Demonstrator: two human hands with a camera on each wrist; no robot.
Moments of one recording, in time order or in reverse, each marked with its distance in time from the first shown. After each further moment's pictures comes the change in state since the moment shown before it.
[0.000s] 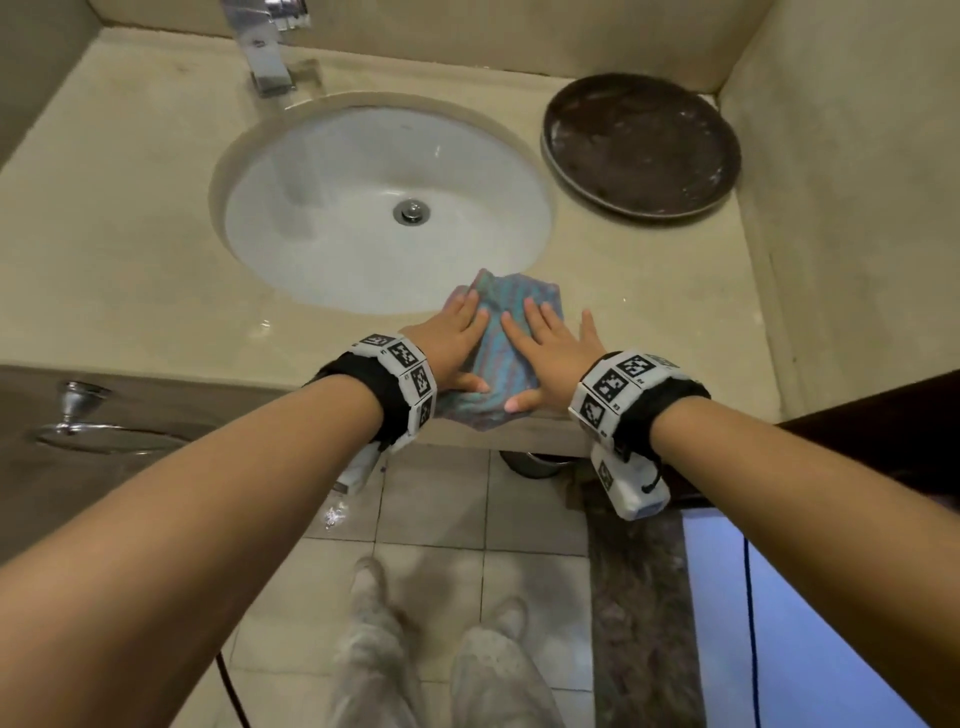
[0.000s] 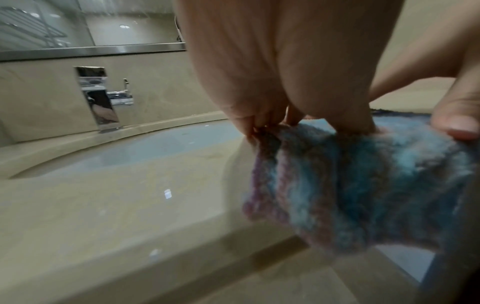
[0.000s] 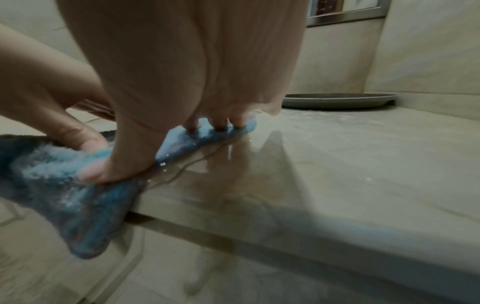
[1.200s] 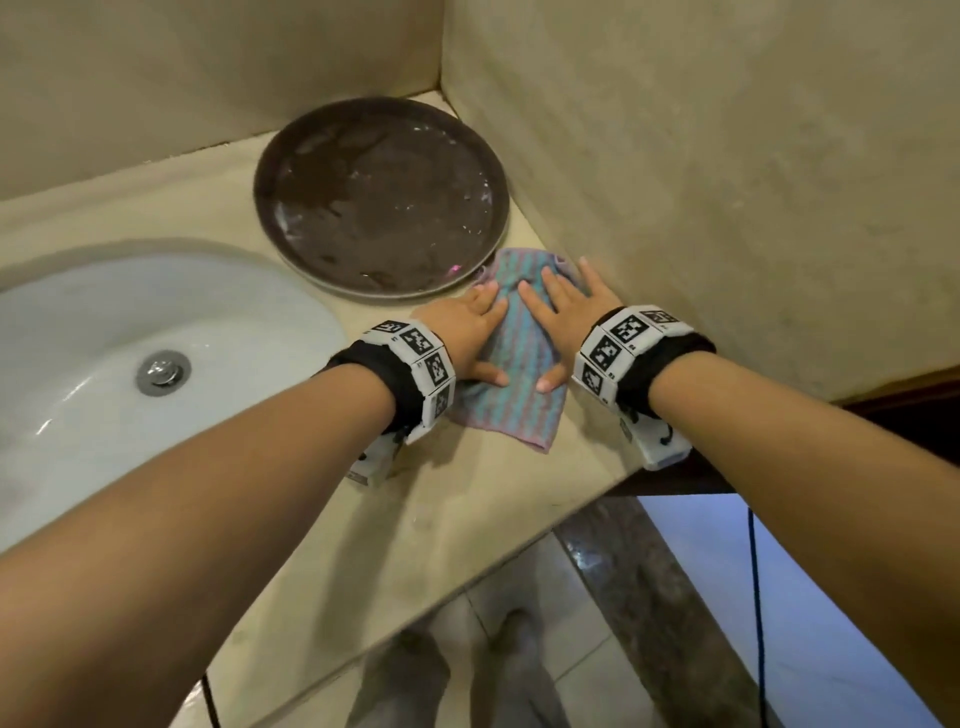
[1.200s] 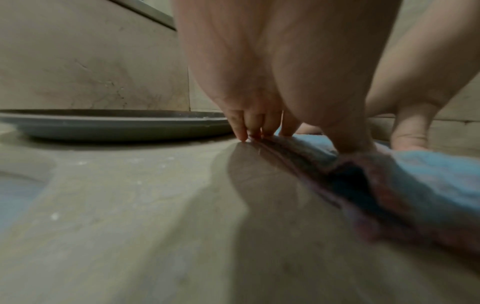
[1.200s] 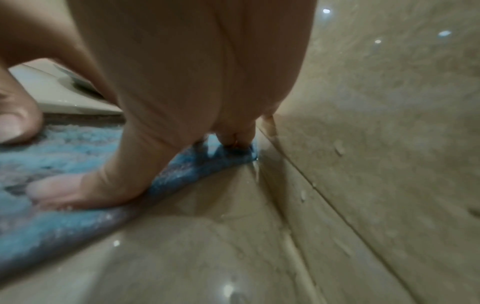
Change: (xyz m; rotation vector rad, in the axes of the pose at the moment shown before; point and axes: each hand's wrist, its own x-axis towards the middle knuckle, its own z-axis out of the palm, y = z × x) left_hand 0.217 0.114 -0.103 0.333 -0.047 0.570; right_hand -0.003 0.201 -0.029 -0.068 -0.172 0.554
